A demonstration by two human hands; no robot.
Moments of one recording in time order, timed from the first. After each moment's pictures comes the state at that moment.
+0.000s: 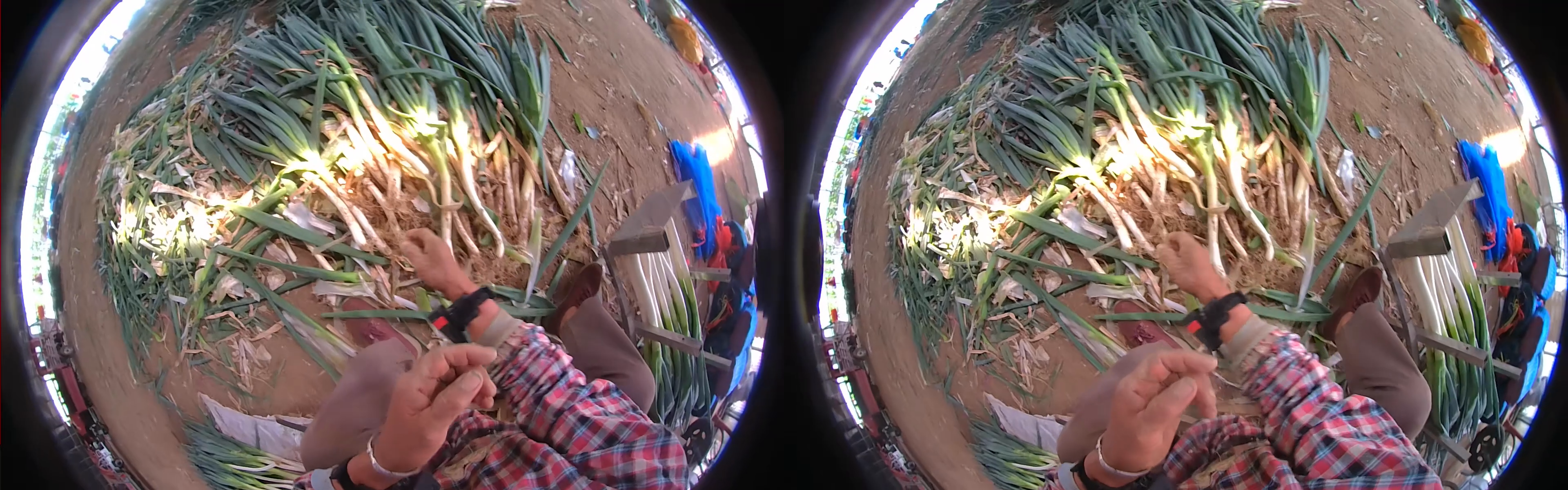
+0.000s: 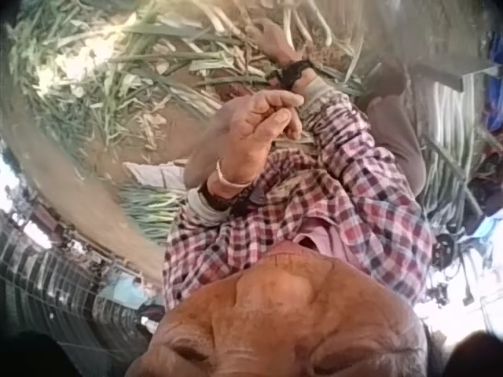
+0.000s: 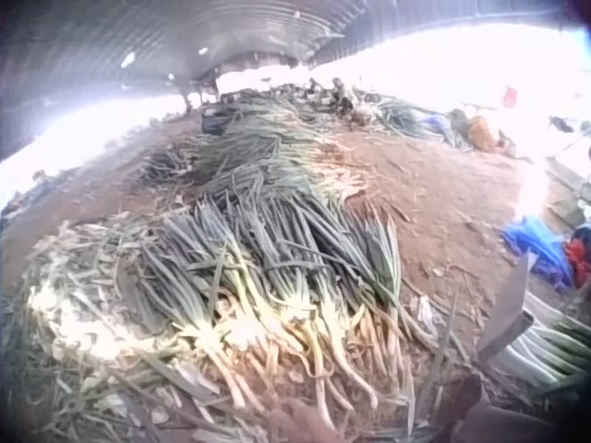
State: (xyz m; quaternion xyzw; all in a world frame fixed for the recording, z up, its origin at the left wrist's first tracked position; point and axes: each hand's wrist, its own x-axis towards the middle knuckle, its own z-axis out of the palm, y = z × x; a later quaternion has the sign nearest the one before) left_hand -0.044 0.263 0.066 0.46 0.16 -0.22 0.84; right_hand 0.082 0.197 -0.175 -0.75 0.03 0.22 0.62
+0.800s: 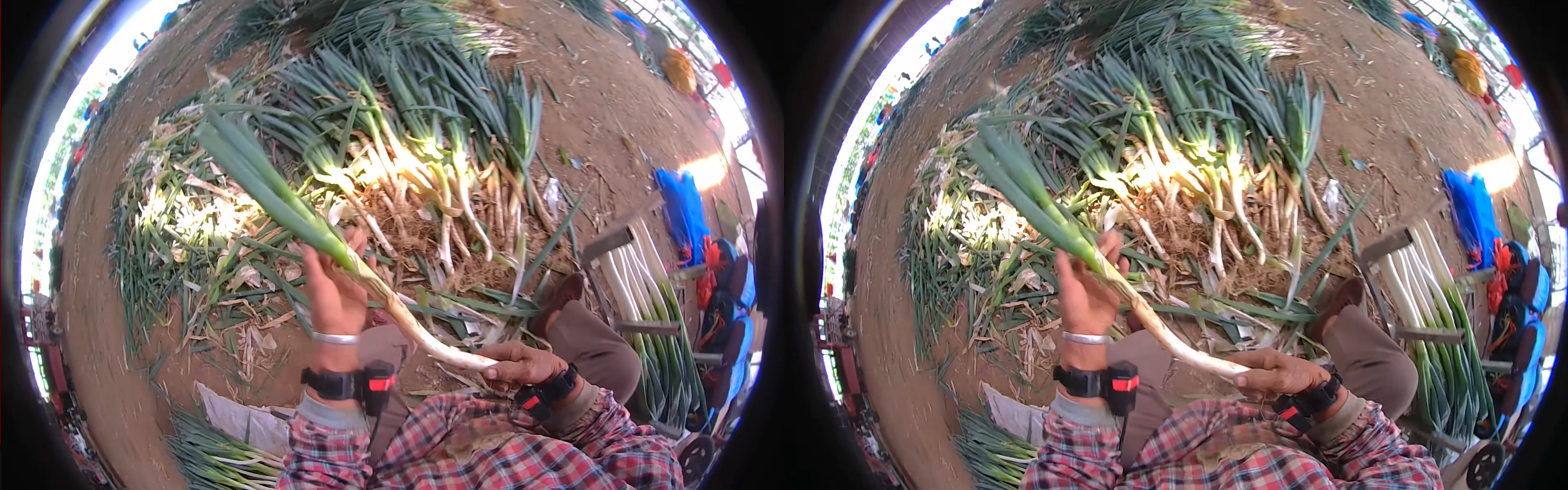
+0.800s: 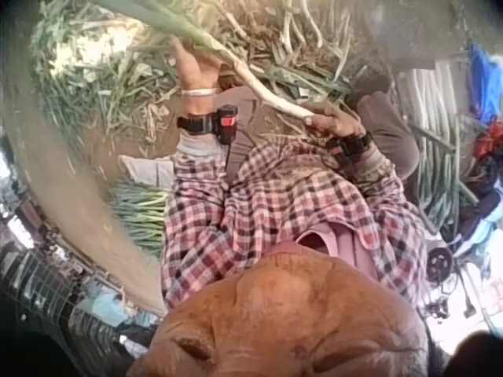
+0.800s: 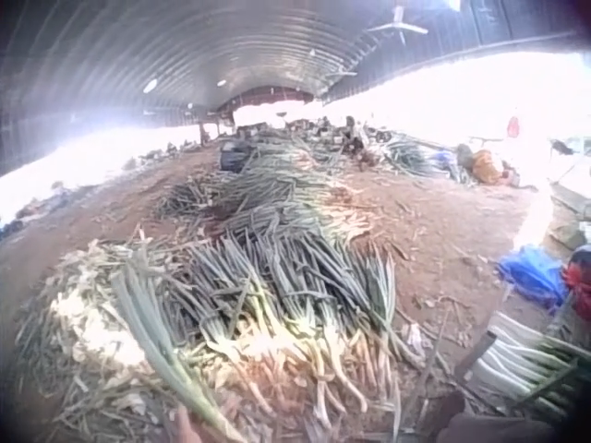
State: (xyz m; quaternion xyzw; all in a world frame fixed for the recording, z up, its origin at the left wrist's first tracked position) left_hand -0.023 0.347 0.032 0.30 0.19 0.04 0.93; right_hand -0.067 0.036 0.022 -0.48 -0.08 0.60 0.63
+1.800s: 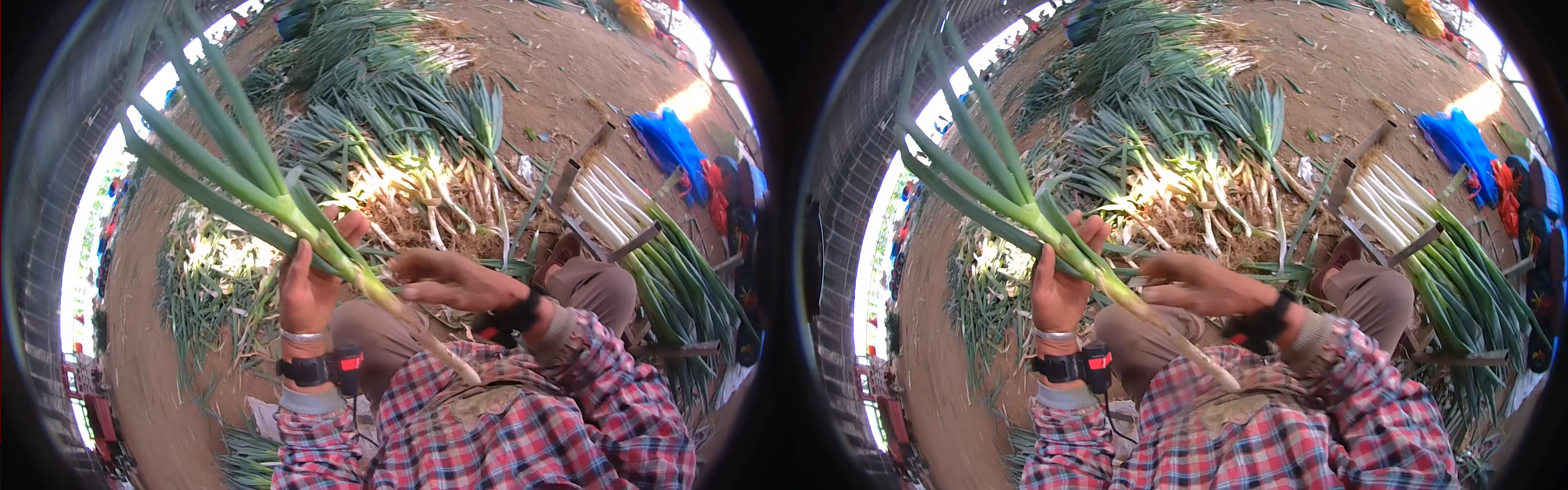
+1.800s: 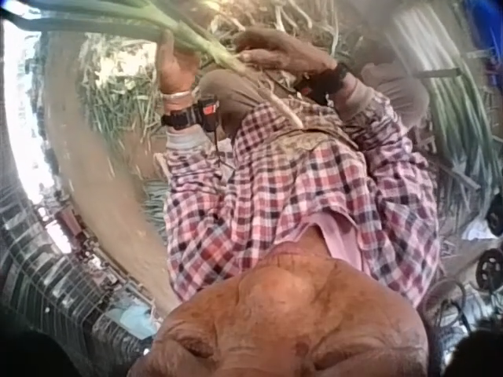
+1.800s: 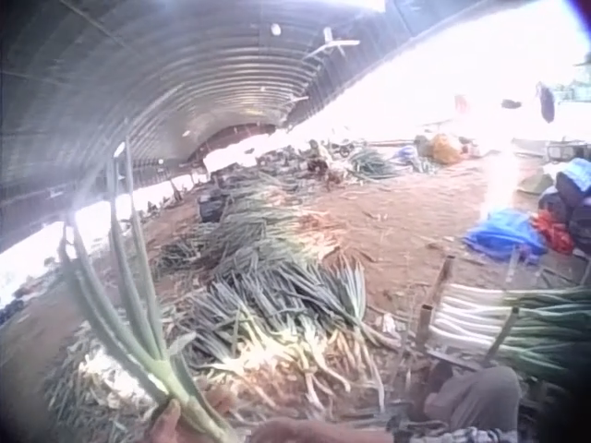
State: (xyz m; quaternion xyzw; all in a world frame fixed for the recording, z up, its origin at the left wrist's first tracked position) left_hand -0.138 0.285 0.176 0.51 -0.11 0.03 0.85; right_hand -0.121 0.067 0.121 -0.59 -0.31 0.25 0.70
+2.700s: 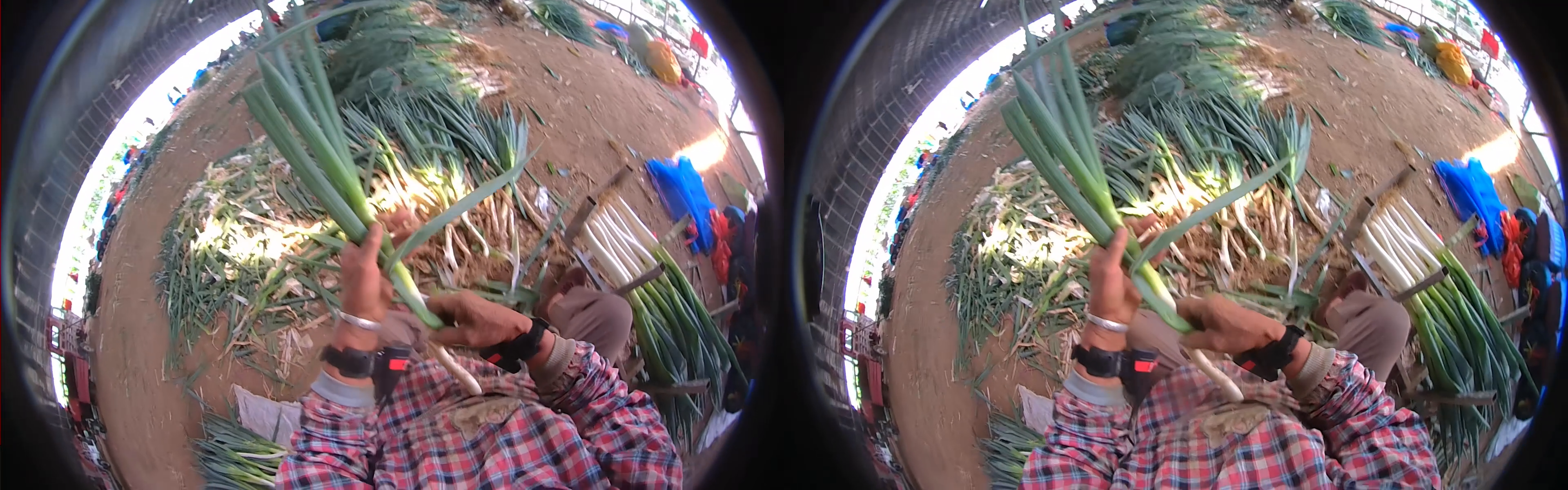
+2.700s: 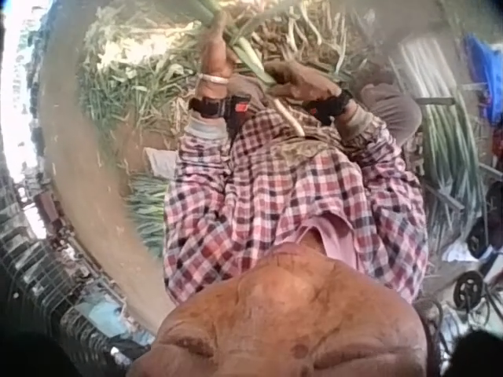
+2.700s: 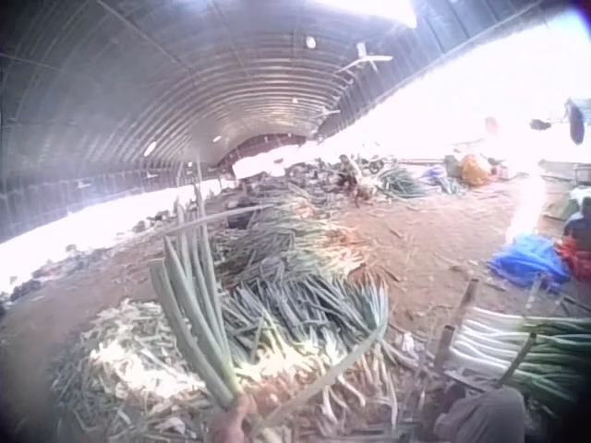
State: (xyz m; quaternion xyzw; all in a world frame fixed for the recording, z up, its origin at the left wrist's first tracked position) left_hand -0.129 0.260 0.152 0.52 0.03 0.07 0.85; right_hand -0.139 0.071 0.114 -0.69 -0.39 0.25 0.55
